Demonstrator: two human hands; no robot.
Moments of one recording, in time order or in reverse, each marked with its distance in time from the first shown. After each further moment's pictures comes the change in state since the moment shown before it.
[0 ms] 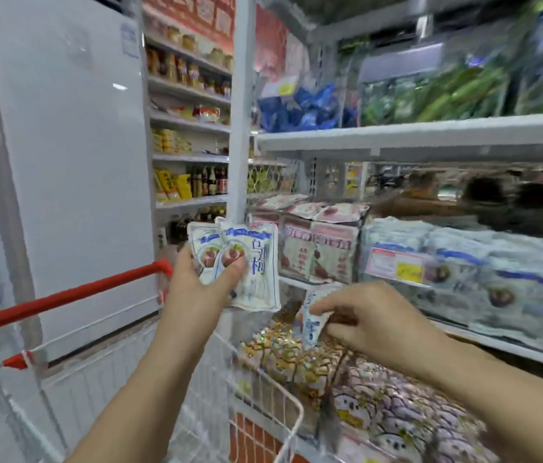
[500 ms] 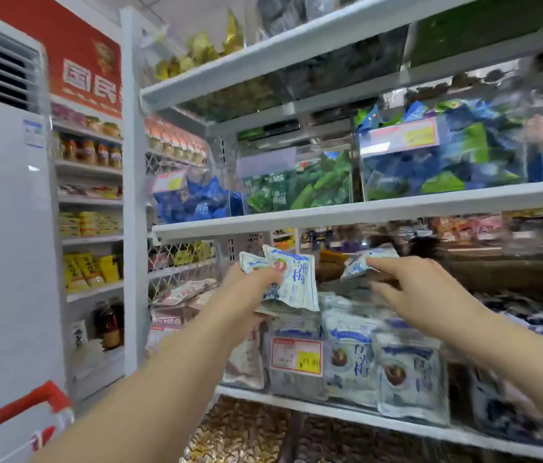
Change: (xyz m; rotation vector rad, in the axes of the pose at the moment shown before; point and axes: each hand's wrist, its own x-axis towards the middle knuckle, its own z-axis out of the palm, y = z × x) left_hand 0.071 0.087 0.204 -0.112 -0.499 -0.233; right_hand -0.023 0.140 -0.140 -0.269 0.378 0.490
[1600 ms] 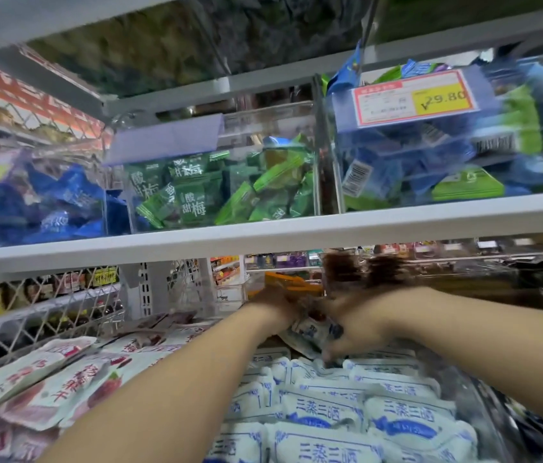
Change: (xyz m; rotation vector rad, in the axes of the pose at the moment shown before) left_hand 0.203 -0.030 0.121 1.021 -0.348 0.184; right_hand 0.136 0.055 0.056 -0.450 -0.692 -0.090
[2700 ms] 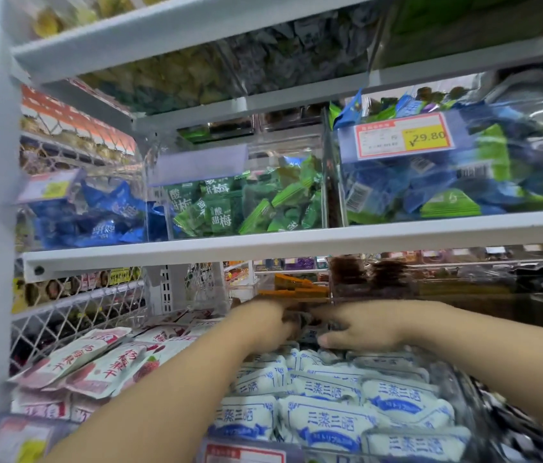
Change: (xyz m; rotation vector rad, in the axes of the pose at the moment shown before) left_hand -0.061 -0.010 -0.020 0.376 0.025 0.166; right_hand -0.021 -0.005 0.008 0.244 0.077 -0.113
